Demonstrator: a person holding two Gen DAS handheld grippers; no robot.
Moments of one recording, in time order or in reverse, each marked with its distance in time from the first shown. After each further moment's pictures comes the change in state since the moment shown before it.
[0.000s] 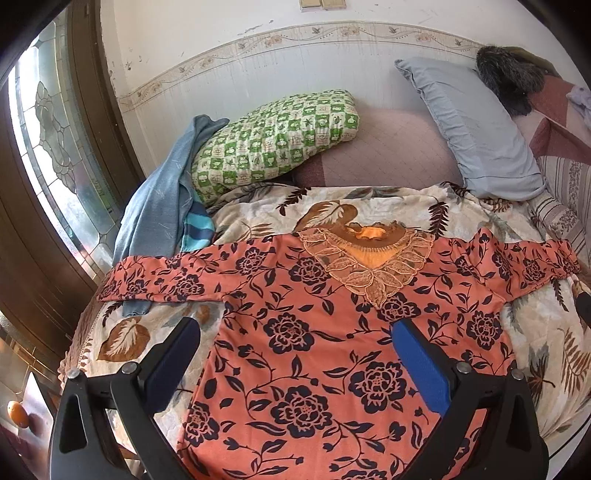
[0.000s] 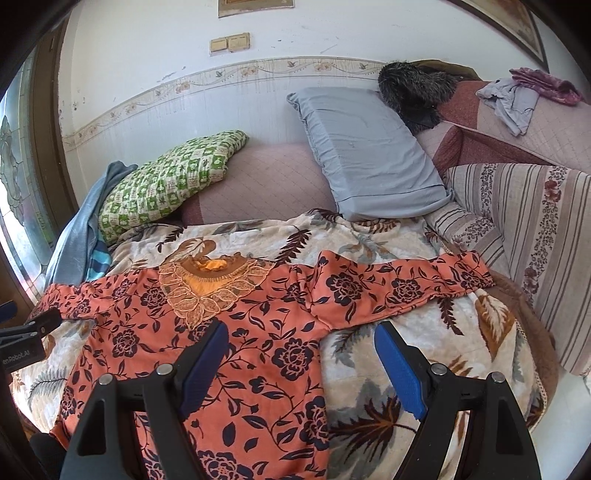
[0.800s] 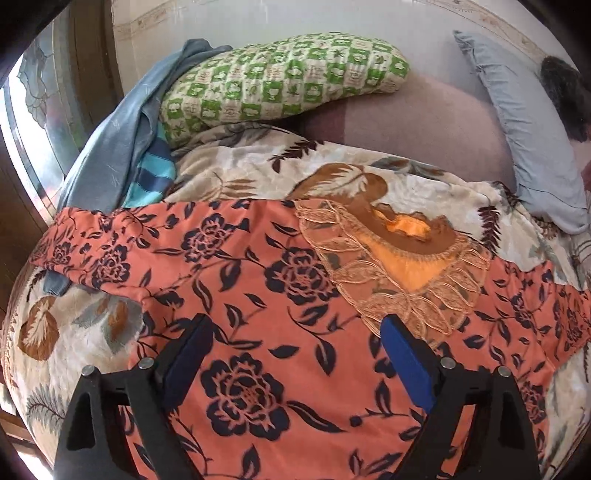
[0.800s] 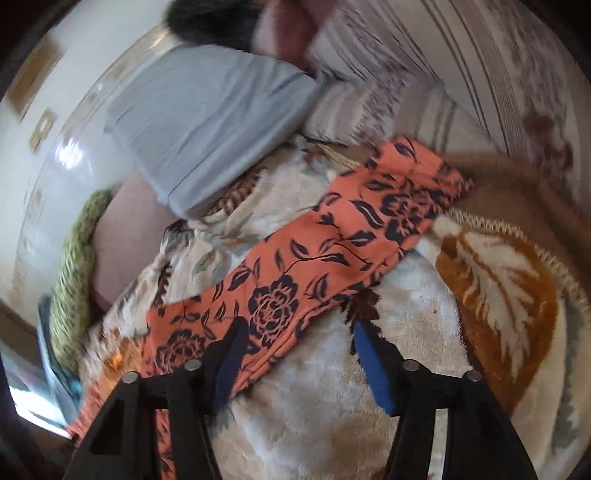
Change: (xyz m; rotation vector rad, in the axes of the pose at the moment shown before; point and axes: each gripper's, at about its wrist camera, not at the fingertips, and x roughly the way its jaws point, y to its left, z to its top) left arm 0.191 0.010 0.018 -0.180 0.142 -0.026; right arm 0.231 -0.323 -0.015 0.766 0.204 0.094
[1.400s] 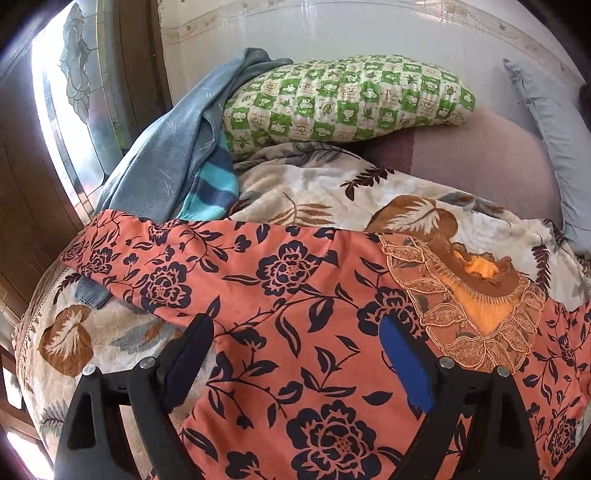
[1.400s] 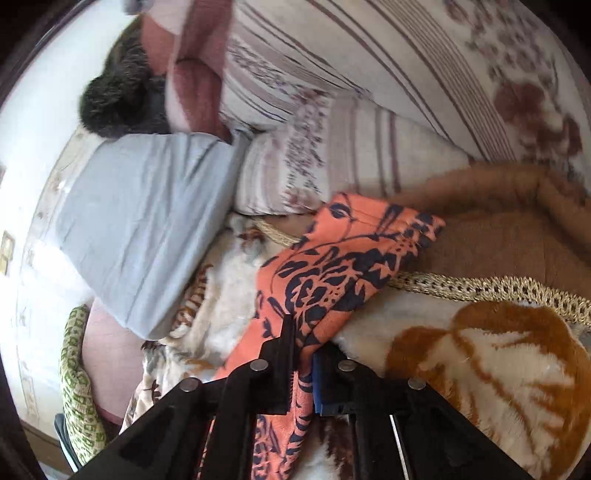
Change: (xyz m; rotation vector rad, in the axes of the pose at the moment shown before) left arm 0.009 0.064 0.017 -0.090 -0.092 0.116; right arm 0.002 0.022 0.046 0.085 -0.248 -0.013
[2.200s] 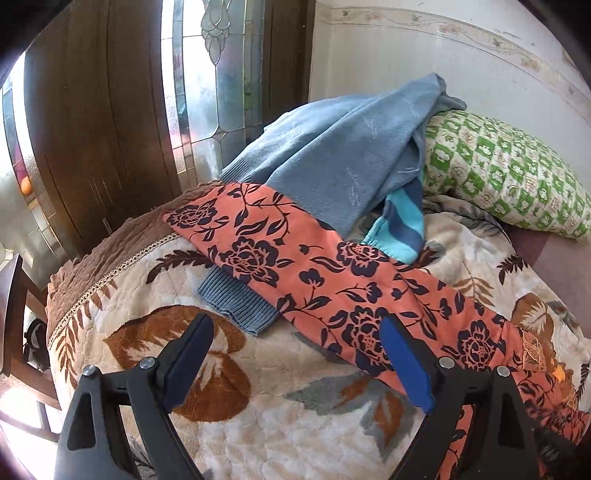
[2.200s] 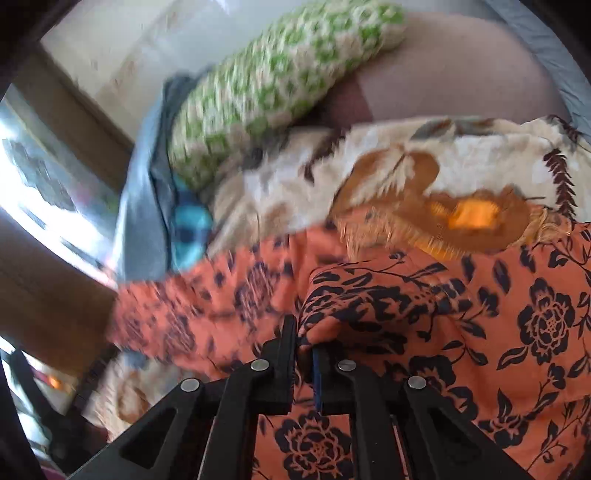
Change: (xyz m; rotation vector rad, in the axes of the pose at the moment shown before) left arm 0.015 0.210 0.021 -0.363 0.022 0.205; right arm 0.008 0.411 -0.516 -1.029 0.677 0.146
